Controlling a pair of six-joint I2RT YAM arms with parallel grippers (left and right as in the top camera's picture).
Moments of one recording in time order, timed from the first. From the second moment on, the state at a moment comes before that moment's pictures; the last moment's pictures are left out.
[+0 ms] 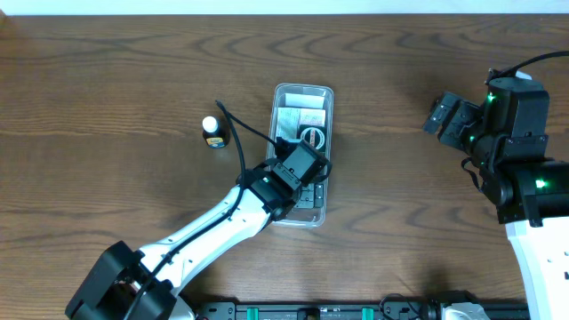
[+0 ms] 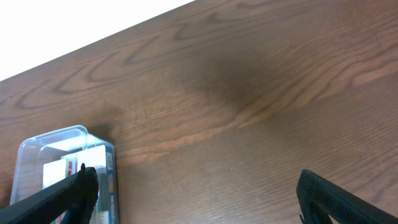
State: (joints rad) left arm -0.78 1.55 0.96 -0.57 -0.10 -0.69; right arm 0.09 1.15 1.26 -0.86 0.15 0.46
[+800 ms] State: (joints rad) left arm -0.74 1.52 0.96 -0.51 -0.10 -0.65; right arm 0.09 1.15 1.26 -0.86 0.15 0.46
